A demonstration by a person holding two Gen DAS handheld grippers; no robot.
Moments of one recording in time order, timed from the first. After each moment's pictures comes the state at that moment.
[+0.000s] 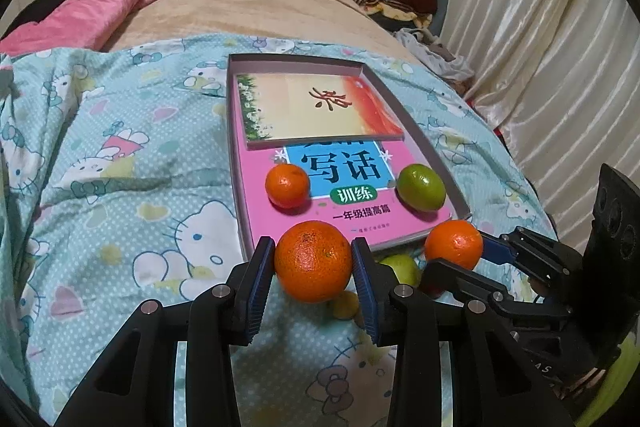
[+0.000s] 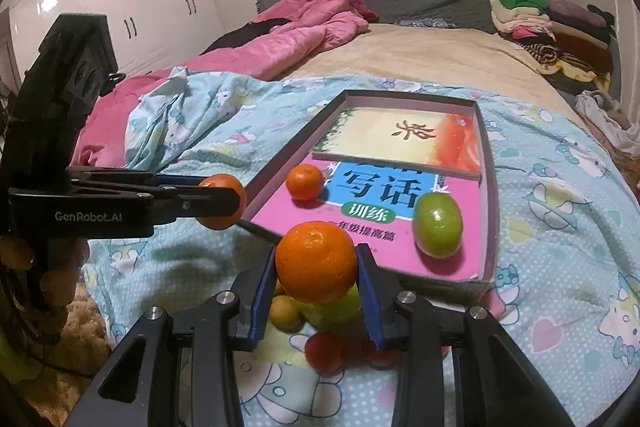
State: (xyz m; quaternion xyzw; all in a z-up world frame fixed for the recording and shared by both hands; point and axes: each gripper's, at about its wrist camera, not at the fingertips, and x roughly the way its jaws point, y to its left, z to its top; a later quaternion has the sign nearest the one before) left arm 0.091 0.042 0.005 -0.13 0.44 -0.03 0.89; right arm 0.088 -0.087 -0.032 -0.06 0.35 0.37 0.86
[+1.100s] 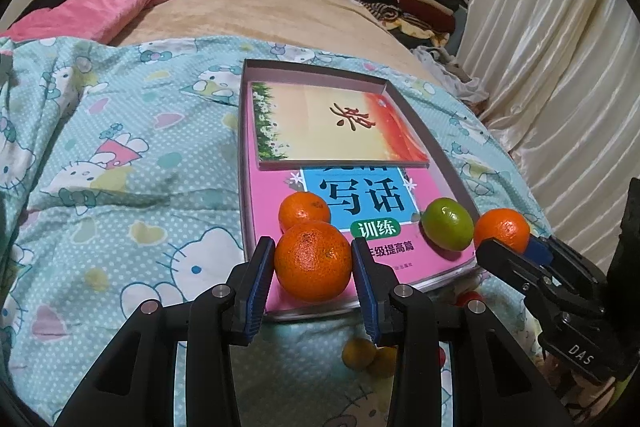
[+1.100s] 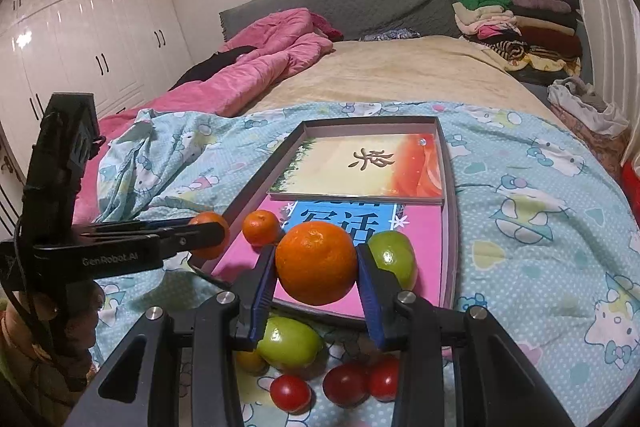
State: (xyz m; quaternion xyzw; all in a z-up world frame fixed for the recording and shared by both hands) left arm 0.120 0.052 -0.014 -0.15 0.42 0.00 0.89; right arm 0.118 -0.097 -0.023 -0.02 0.33 0.33 0.88
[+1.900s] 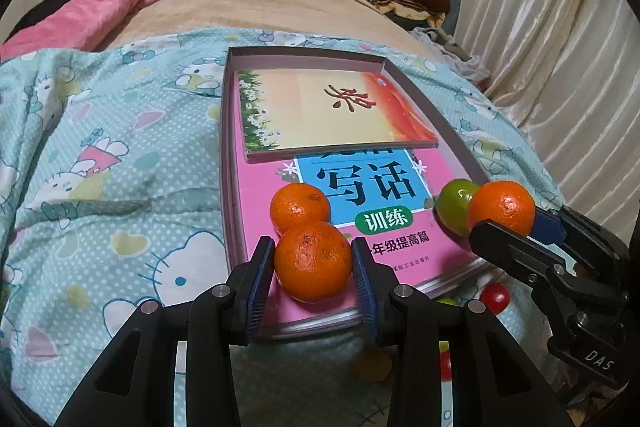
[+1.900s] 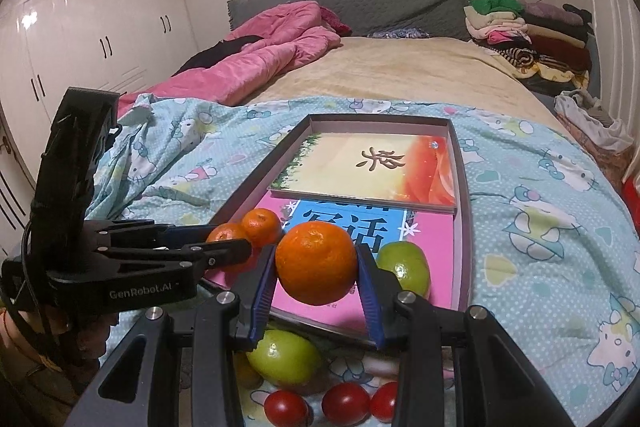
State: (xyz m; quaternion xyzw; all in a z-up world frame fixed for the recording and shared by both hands) left arm 0.137 0.039 -0.034 -0.11 0.44 -0.01 0.89; right arm 0.127 -0.078 -0.030 -0.04 0.33 0.34 0.88
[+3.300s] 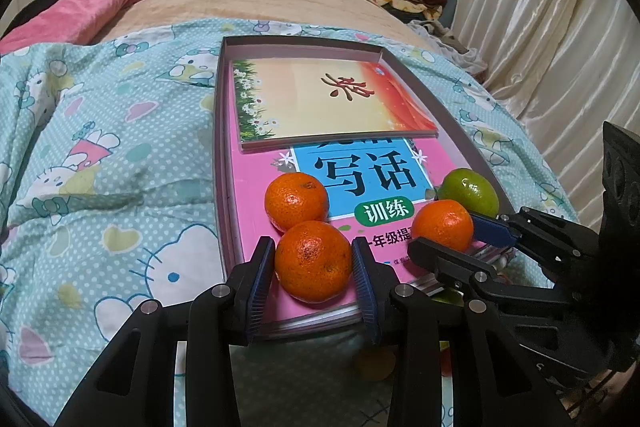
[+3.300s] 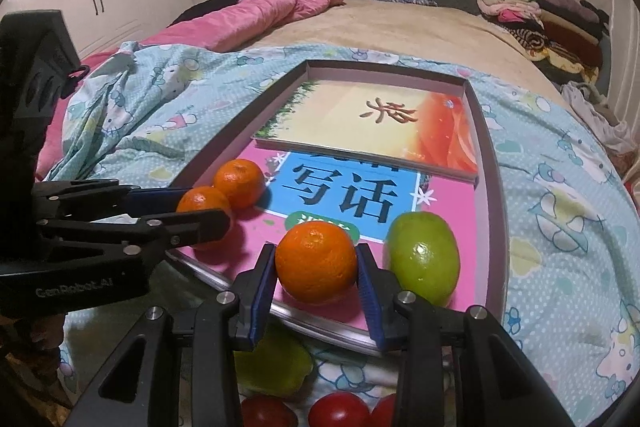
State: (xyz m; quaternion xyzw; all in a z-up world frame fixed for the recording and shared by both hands) left arm 0.138 0.039 -0.040 -0.11 0.45 -0.02 0.89; right arm 0.150 -0.054 -0.068 -0.10 0.39 0.32 0.86
